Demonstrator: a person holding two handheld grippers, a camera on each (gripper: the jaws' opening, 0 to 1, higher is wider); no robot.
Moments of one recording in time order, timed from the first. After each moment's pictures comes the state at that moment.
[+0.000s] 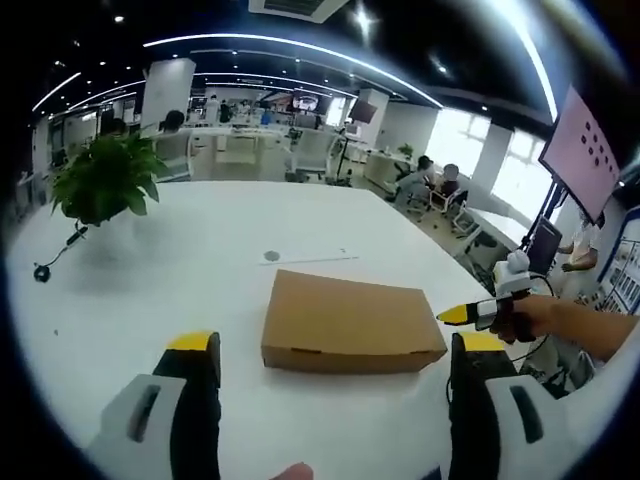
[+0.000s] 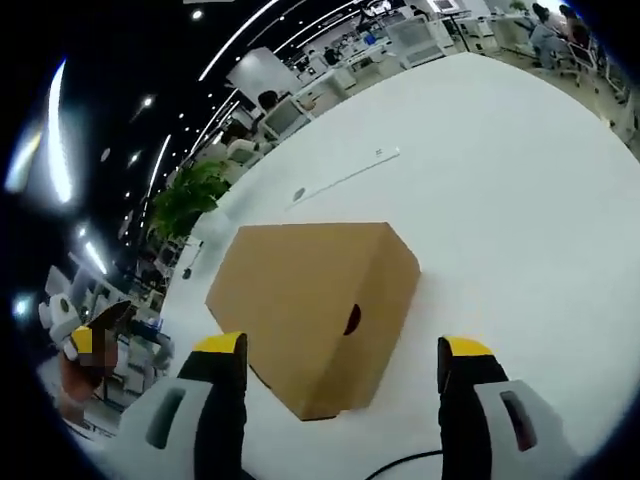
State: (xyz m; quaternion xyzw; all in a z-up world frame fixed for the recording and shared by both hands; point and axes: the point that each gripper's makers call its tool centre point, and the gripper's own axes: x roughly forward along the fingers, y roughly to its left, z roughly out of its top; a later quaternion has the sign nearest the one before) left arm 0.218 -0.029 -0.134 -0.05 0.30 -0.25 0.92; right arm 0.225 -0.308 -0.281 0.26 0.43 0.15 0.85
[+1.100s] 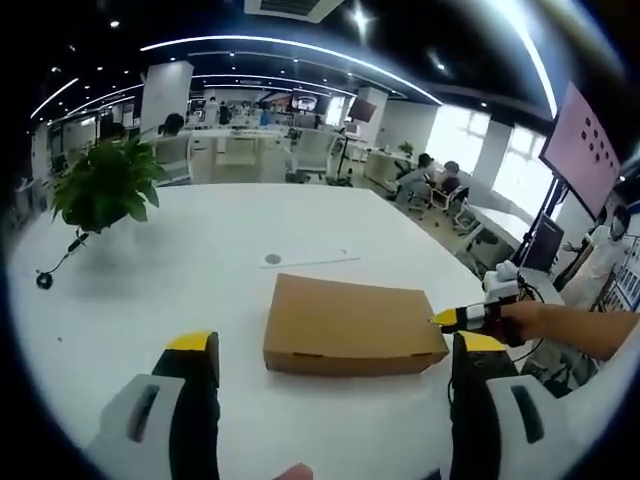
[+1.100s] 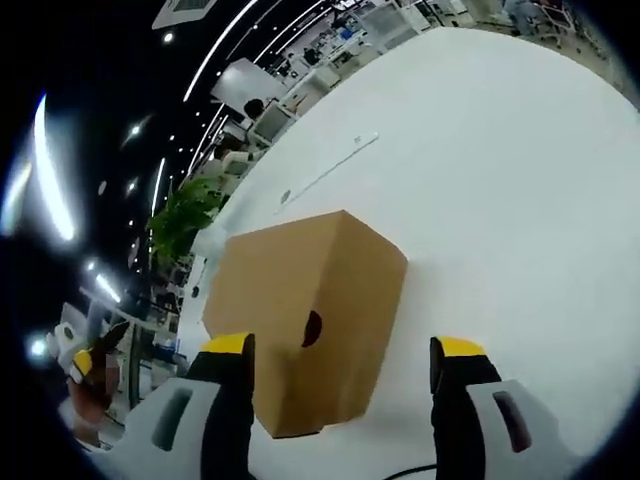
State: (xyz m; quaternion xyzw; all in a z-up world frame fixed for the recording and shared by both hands) left arm 0.222 -0.036 -0.129 -0.05 0.30 -0.25 0.92; right arm 0.235 -0.315 -0.308 0.32 0.44 0.14 0.83
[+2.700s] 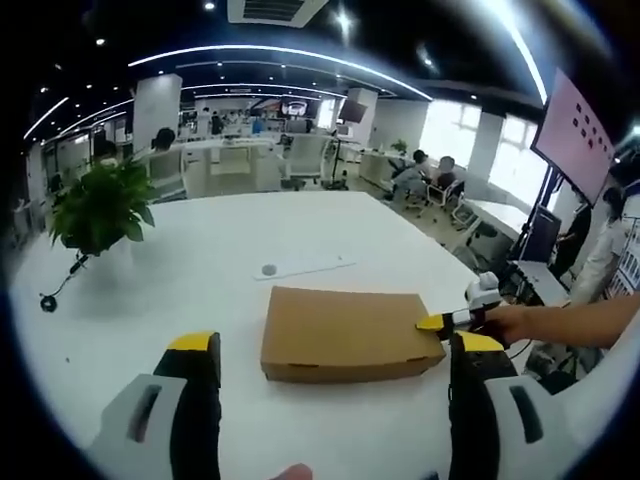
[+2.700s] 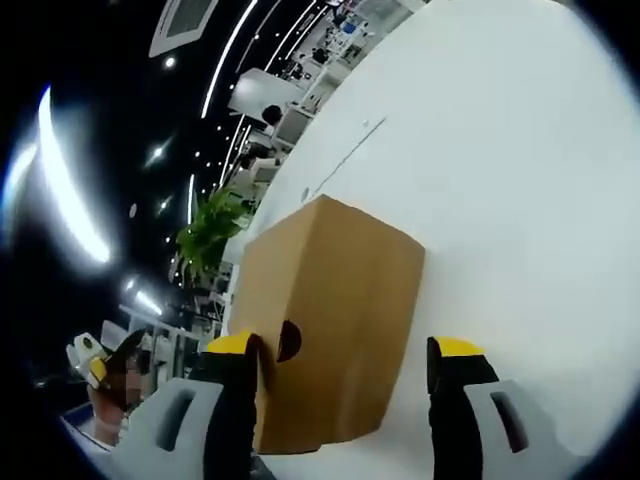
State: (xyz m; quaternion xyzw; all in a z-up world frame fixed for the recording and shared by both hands) left arm 0.221 -0.049 -0.112 -0.02 0.28 -0.26 0.92; right arm 0.240 -0.292 -0.319 0.40 0.41 0.21 0.79
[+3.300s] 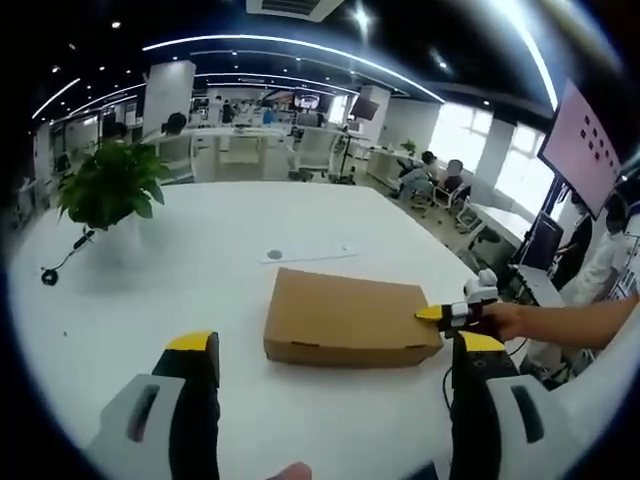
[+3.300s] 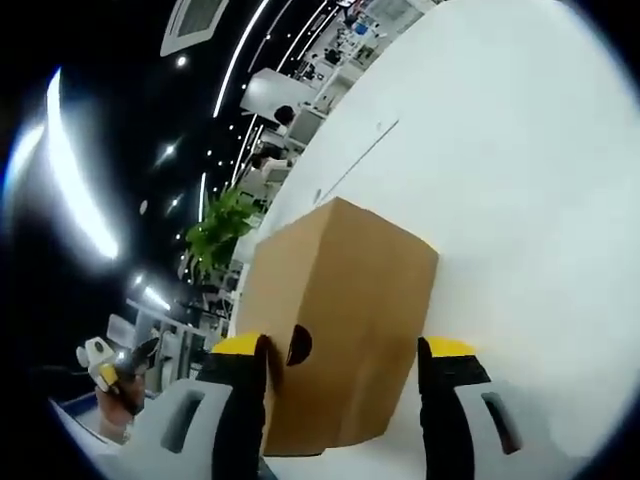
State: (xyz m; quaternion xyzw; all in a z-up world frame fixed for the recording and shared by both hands) left arm 0.201 -0.033 -0.123 -0.04 0.30 -0.25 0.92; right arm 0.245 -0.292 -0.314 0.41 0.40 0.23 0.79
